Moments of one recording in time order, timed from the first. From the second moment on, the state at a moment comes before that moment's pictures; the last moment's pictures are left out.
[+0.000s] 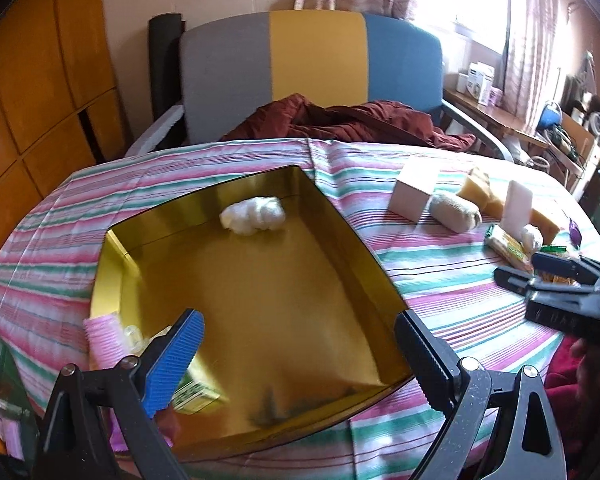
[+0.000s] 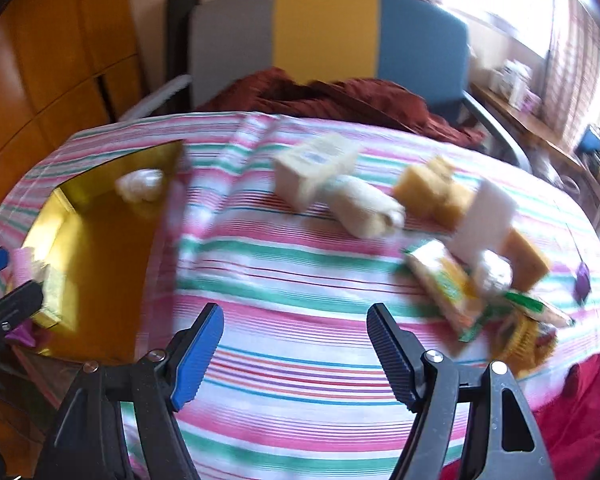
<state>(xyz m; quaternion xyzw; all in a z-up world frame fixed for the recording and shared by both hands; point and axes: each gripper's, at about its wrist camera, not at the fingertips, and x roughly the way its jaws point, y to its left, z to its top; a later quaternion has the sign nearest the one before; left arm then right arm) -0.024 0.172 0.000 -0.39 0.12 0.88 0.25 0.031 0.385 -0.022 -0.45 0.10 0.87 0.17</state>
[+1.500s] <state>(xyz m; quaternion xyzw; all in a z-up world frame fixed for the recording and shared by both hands) -0.156 0.424 -0.045 -0.41 0.21 0.82 0.34 -0.018 0.606 -0.042 -0.41 0.23 0.84 0.27</state>
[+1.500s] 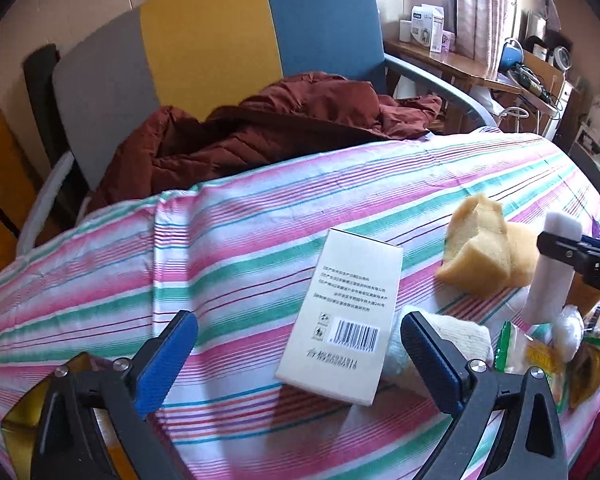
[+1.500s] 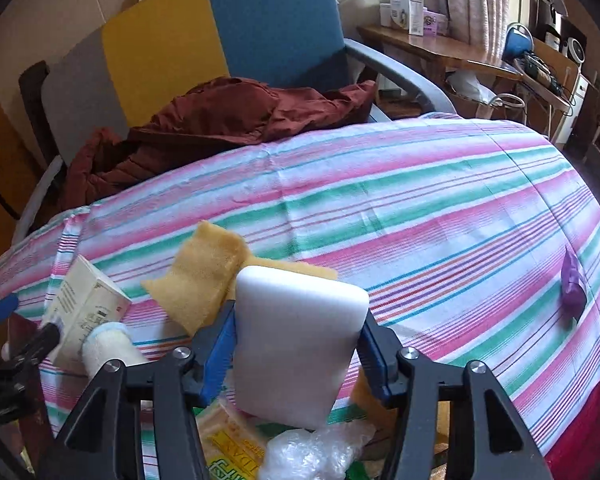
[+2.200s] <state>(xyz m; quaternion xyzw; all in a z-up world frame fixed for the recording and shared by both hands) -0.132 0.399 -0.027 -0.43 0.16 0.81 0.36 -0.014 0.571 0.000 -0.34 0.20 0.91 0.15</state>
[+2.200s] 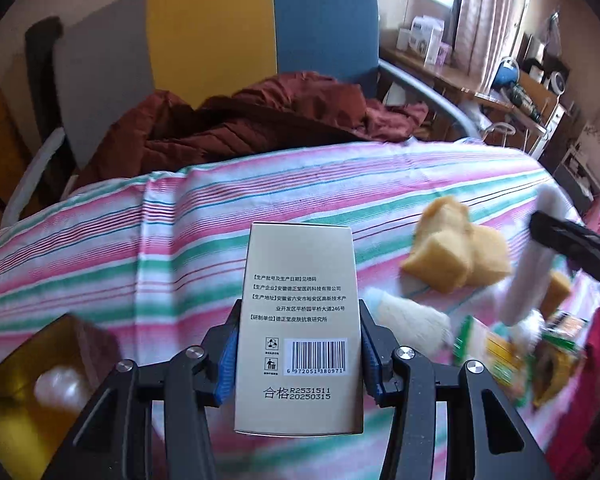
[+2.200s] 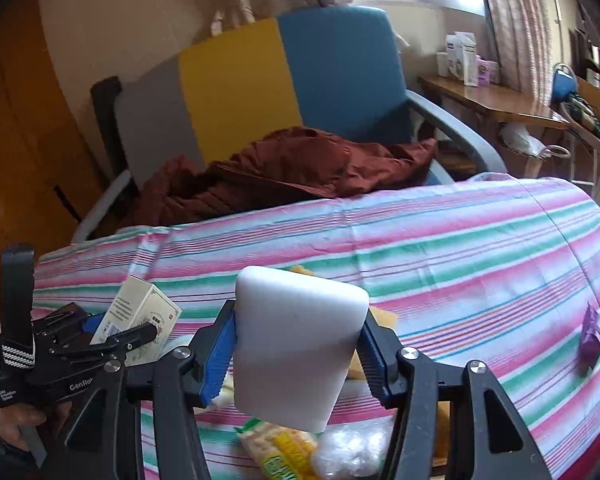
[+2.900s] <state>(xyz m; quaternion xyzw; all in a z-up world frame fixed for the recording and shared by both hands) -0.081 0.132 0.067 -0.39 0.02 0.89 0.25 -0.020 0.408 0.036 -0.36 0.19 0.91 -0.06</state>
